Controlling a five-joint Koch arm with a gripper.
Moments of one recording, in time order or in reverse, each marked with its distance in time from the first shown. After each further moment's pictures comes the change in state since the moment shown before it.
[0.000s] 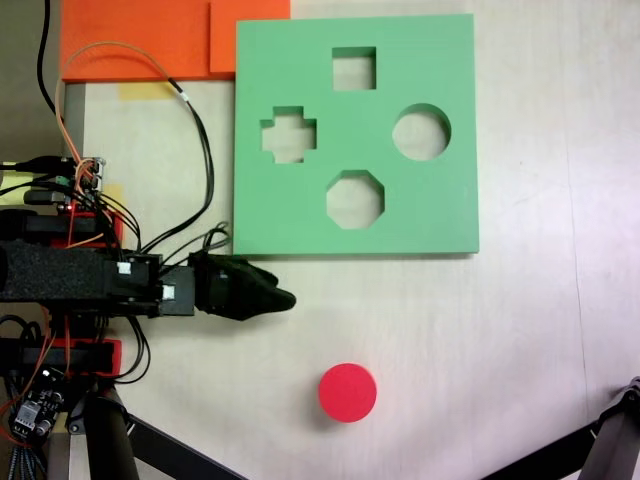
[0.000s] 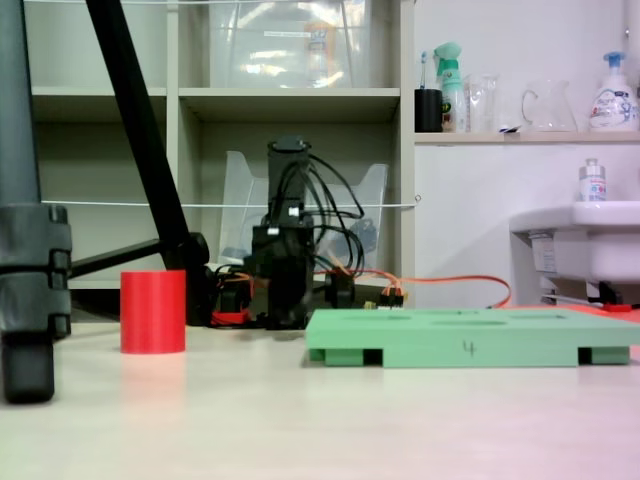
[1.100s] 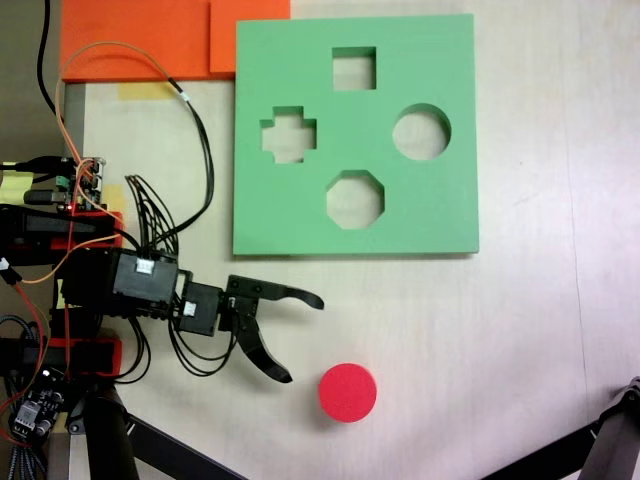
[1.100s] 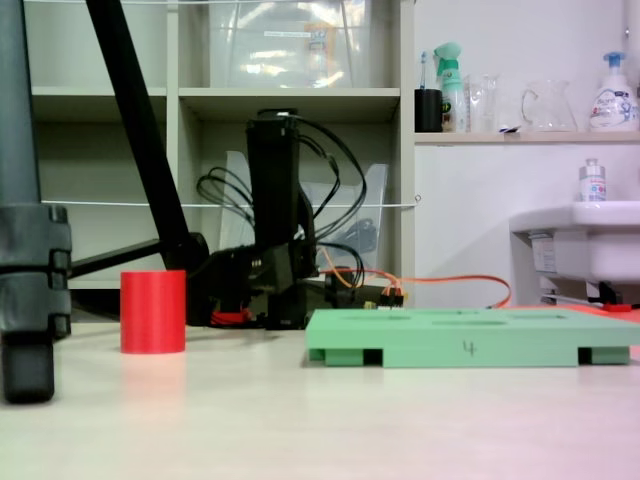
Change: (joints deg) arm 13.0 -60.5 -4.2 -76.4 57.9
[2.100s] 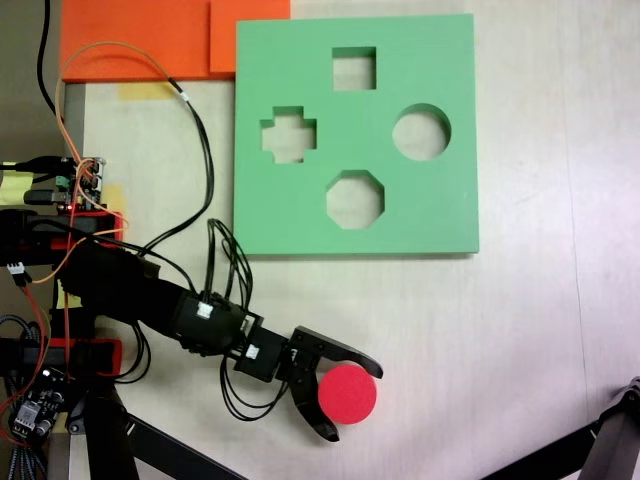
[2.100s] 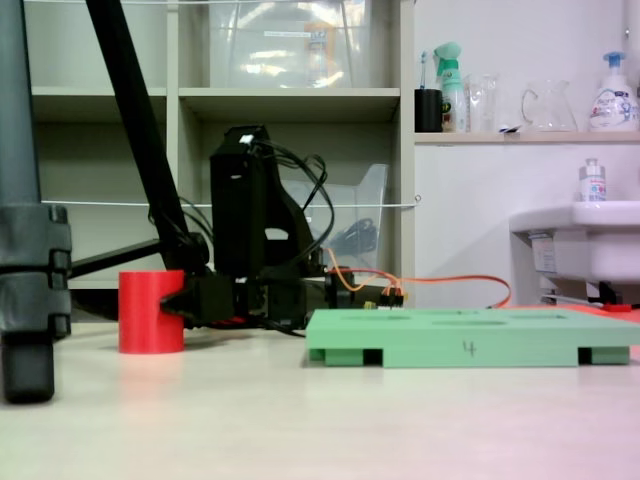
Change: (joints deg) arm 10.9 -19.4 -31.0 4.6 -0.9
